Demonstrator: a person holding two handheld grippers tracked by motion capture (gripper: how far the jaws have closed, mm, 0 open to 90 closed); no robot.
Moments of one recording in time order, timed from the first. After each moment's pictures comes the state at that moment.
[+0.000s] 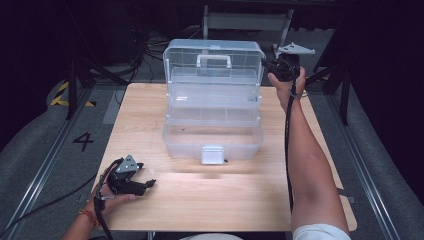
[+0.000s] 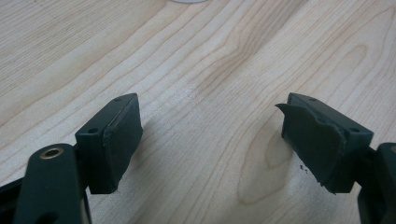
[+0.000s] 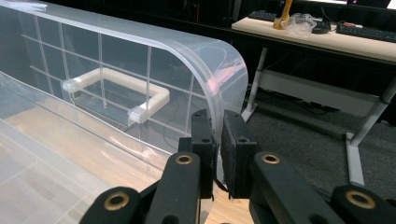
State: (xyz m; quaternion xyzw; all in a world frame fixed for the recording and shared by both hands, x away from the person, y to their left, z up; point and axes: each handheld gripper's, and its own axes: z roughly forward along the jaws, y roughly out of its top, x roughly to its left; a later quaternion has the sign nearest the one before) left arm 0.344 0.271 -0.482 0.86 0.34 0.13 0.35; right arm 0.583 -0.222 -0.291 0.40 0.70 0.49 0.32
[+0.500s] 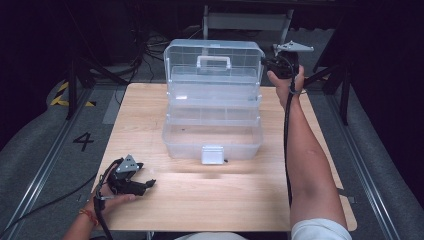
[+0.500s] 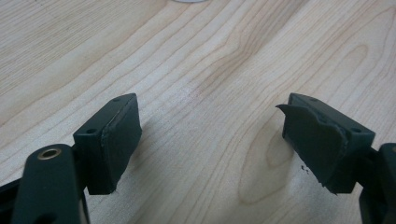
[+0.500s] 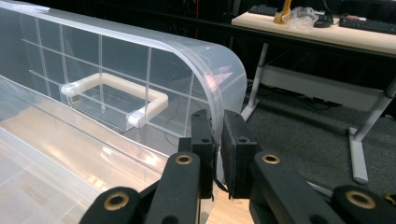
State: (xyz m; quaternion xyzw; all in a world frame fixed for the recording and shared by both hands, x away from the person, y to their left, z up) left arm 0.344 0.272 -0.482 0.87 0.34 0.12 0.35; right arm 0.594 -0.223 -0.291 0.40 0.71 0.49 0.31
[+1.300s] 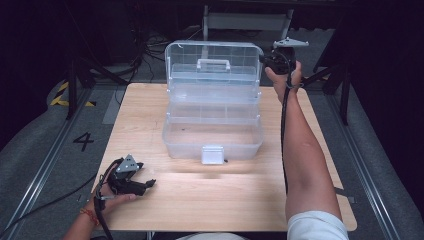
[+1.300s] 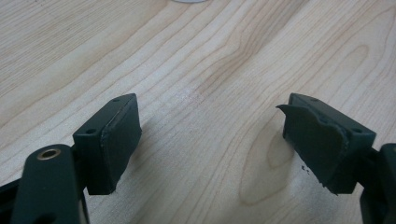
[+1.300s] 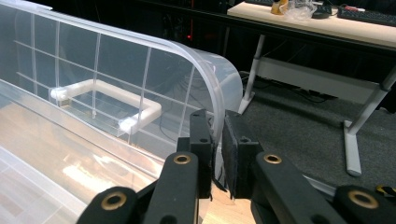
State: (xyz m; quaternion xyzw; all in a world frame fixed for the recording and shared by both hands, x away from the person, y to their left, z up) left arm 0.345 0.272 -0.482 0.86 0.34 0.12 0.35; right arm 0.615 -0.218 -0.292 0.41 0.71 0.47 0.31
